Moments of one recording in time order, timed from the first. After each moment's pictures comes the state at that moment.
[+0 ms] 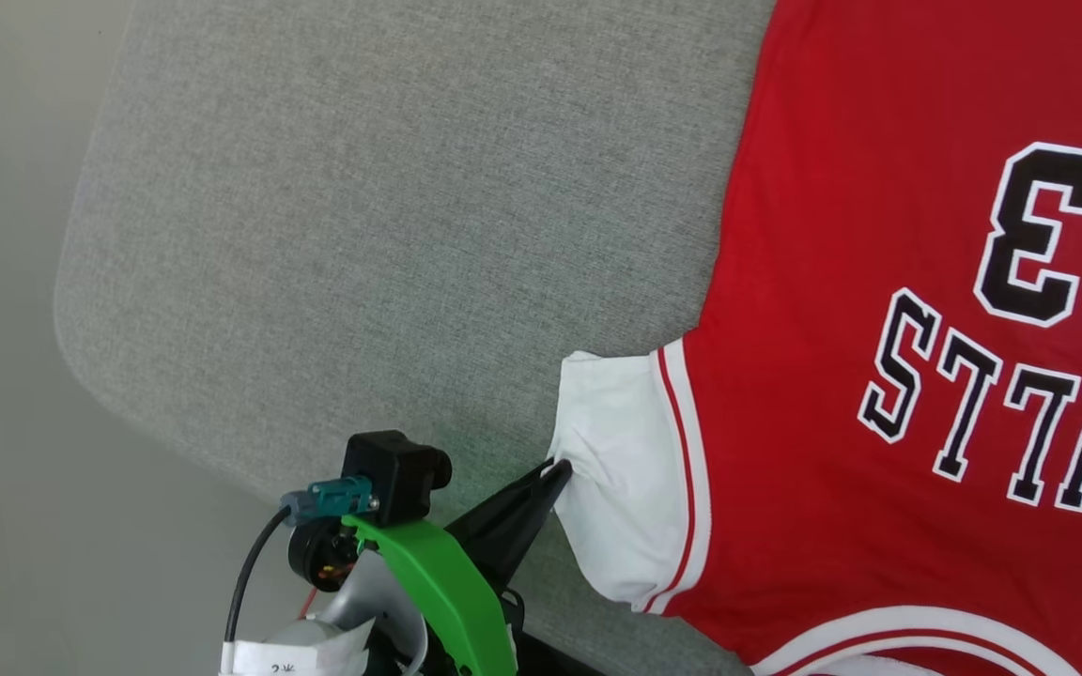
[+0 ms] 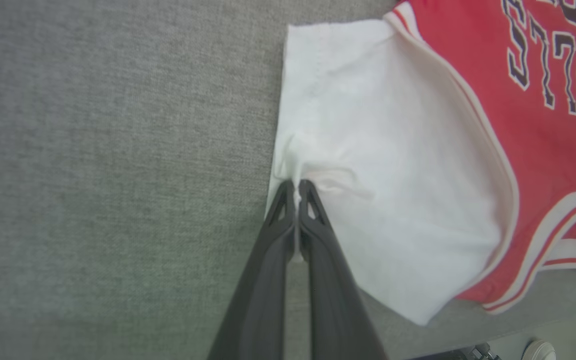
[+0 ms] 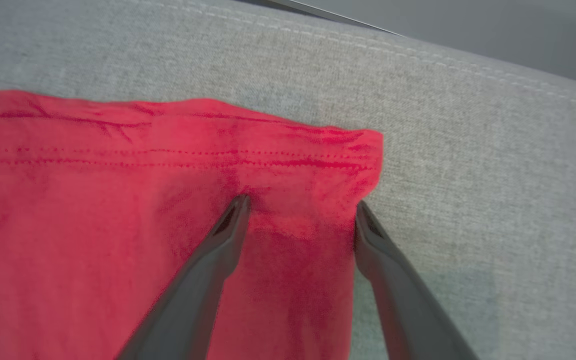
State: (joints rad) left arm -0.19 0.43 -0.67 -0.26 -0.80 0.08 0.21; right arm -1.17 -0.56 -0.10 0.42 0.17 0.13 1.22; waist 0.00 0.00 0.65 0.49
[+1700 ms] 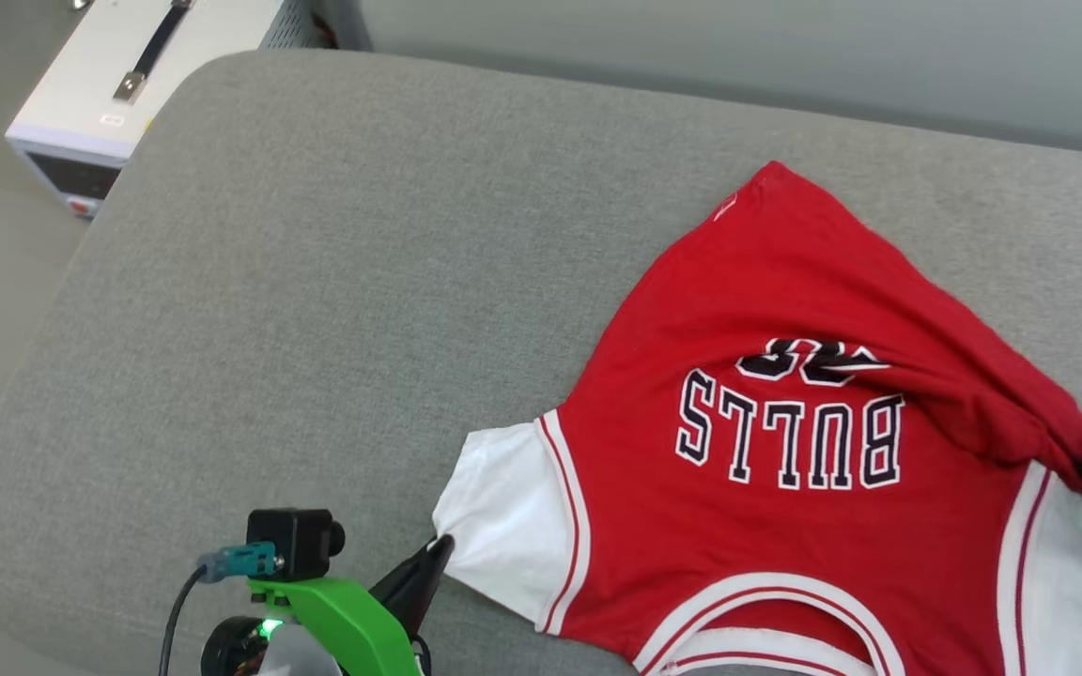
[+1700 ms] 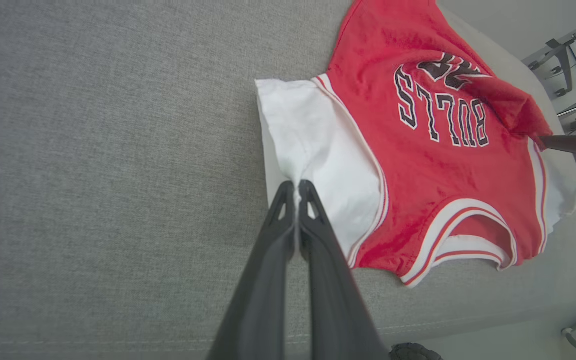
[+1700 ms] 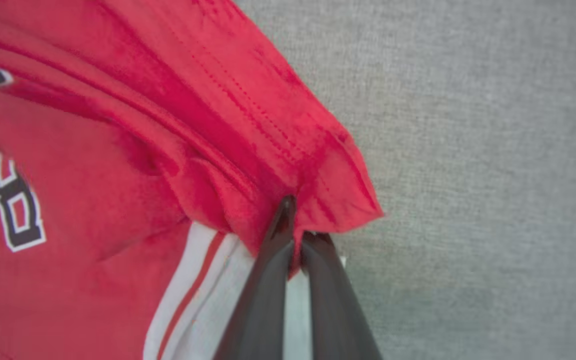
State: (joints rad) left arm -0.03 0.48 -0.58 -0.15 -0.91 0.17 0.17; right arm -0.40 -0.48 -0.06 0.47 0.45 0.13 0.85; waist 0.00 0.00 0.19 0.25
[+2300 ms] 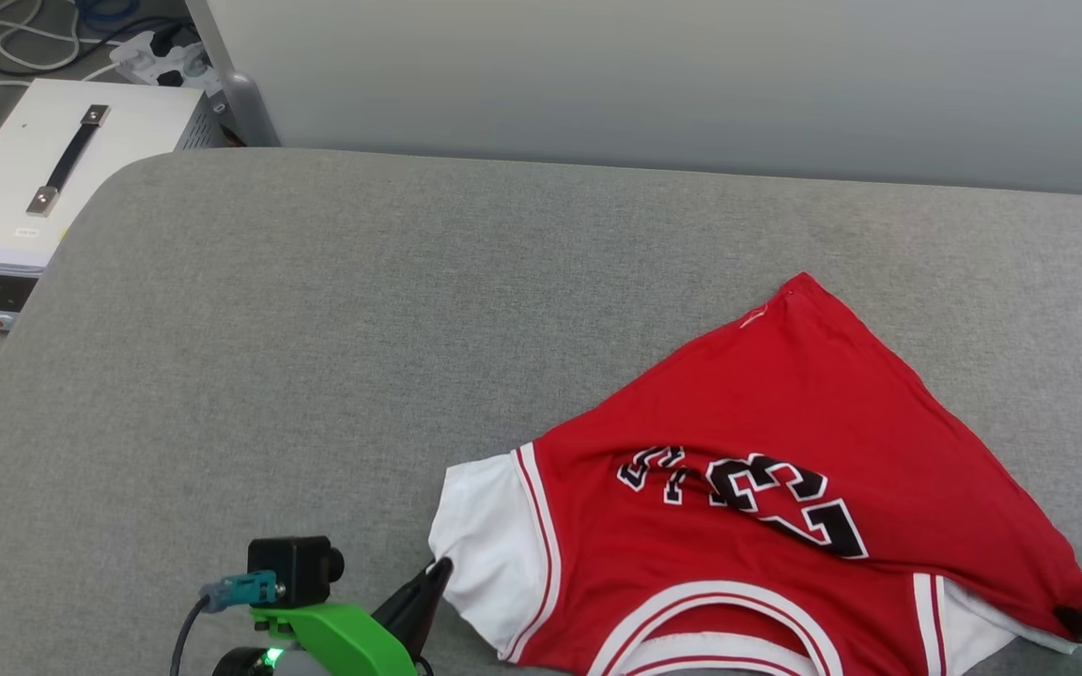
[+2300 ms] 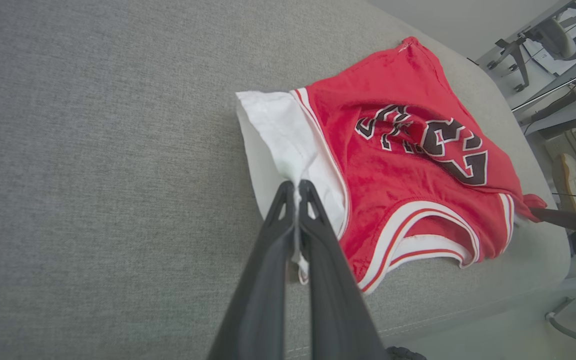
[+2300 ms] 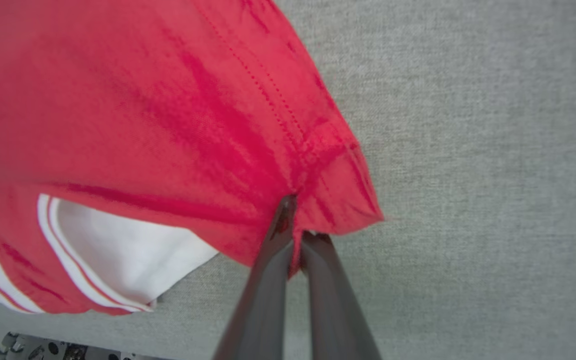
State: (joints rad) left arm 0.01 0.46 -0.58 -0.12 -0.93 0.18 0.12; right arm -0.05 -0.41 -0.16 0.27 0.52 0.13 0.82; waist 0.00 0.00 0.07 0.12
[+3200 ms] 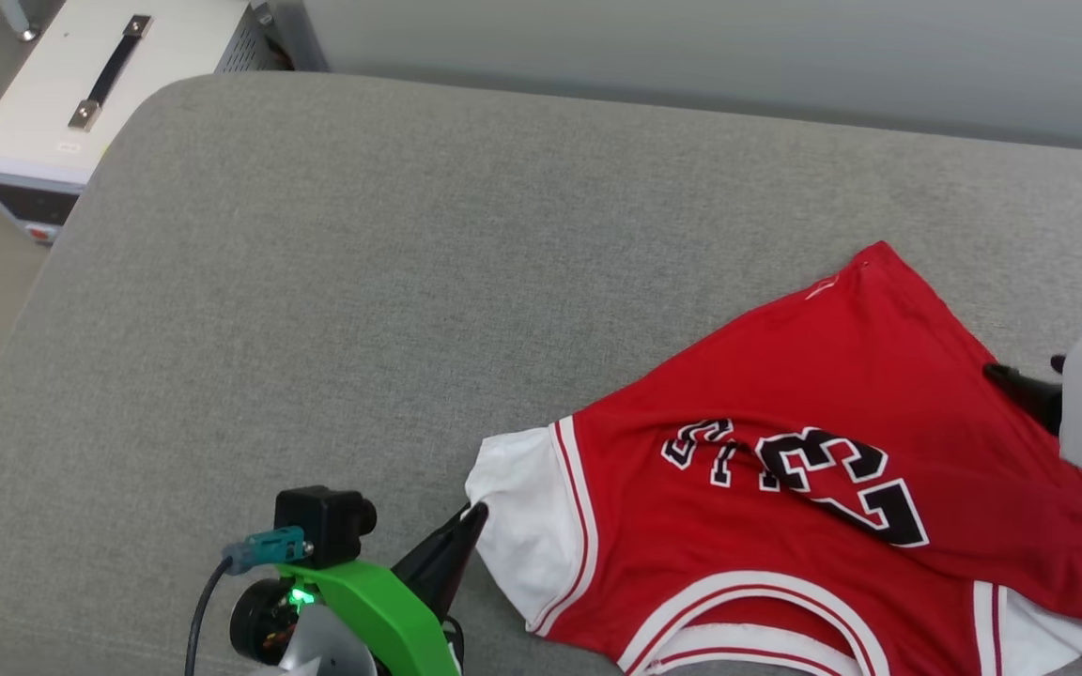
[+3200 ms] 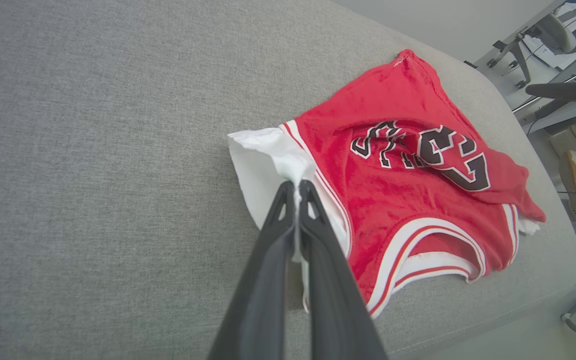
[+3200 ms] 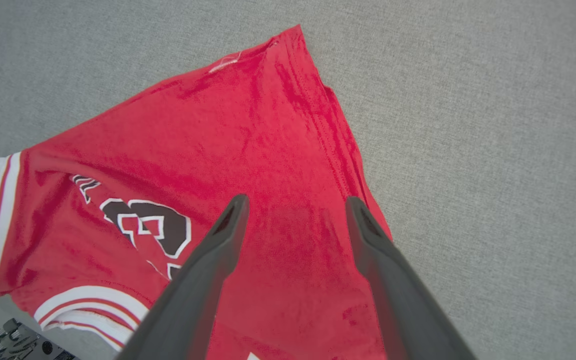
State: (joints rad) left arm -0.07 0.47 -0.61 -0.18 -0.87 0.16 0.12; right arm -0.35 -0.45 -0.01 -0.04 0.54 0.13 1.04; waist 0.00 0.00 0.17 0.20
